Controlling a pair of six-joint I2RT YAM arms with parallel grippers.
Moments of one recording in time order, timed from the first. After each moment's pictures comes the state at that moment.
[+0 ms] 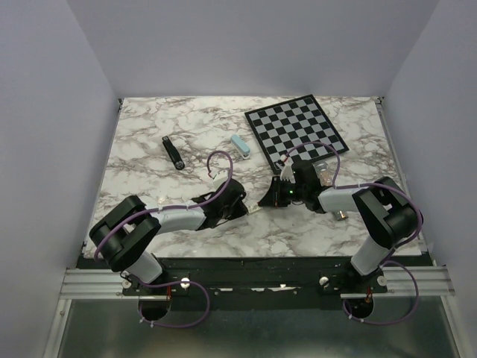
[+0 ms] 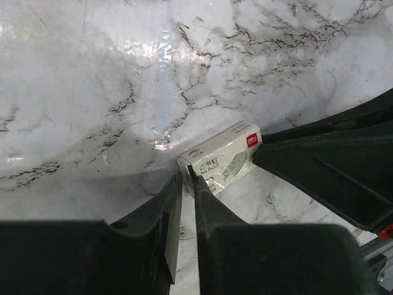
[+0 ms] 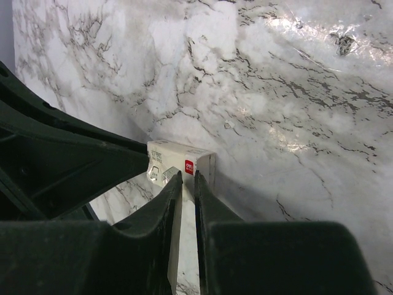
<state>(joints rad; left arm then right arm) -0.85 1.53 0.65 0.08 -0.16 -1.06 0.52 1.69 0.64 0.37 -0.56 0.56</state>
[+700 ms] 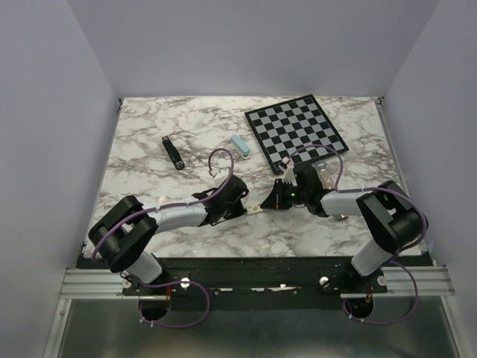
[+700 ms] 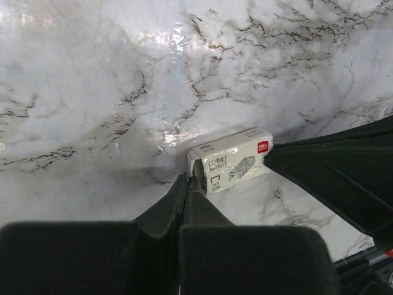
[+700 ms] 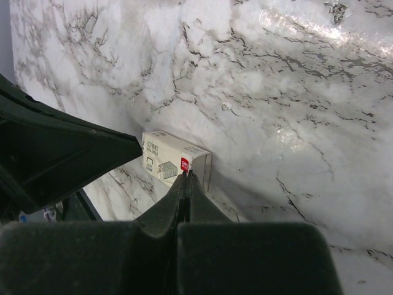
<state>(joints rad) -0.85 1.53 0.72 -0.07 -0.17 -1.06 0.52 1.65 0.59 0.37 -0.53 0.58</state>
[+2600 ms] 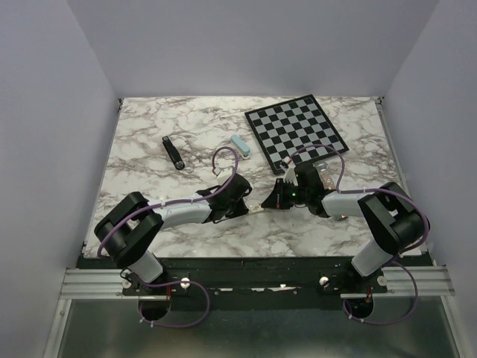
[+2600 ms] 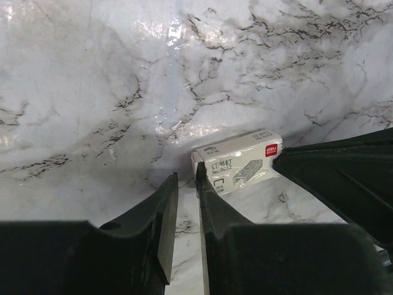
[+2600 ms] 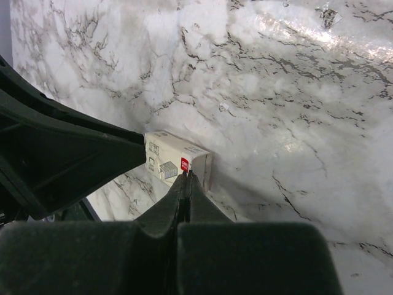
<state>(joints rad) -0.85 1.57 0.77 -0.12 -0.17 -1.03 0.52 1.62 0.58 0.37 -0.51 0.58</state>
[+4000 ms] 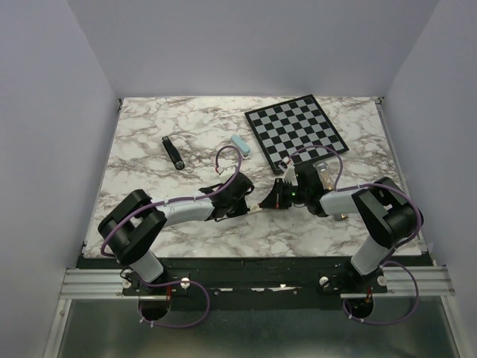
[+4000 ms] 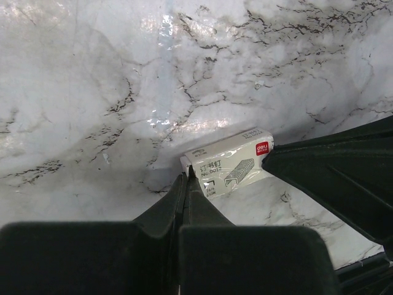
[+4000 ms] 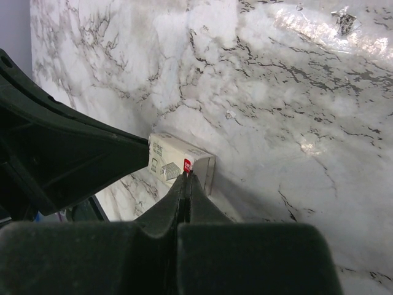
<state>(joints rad) -0.85 1.60 0.81 -0.16 -0.15 -1.00 0.51 1.69 0.58 0.47 -0.59 0.60</state>
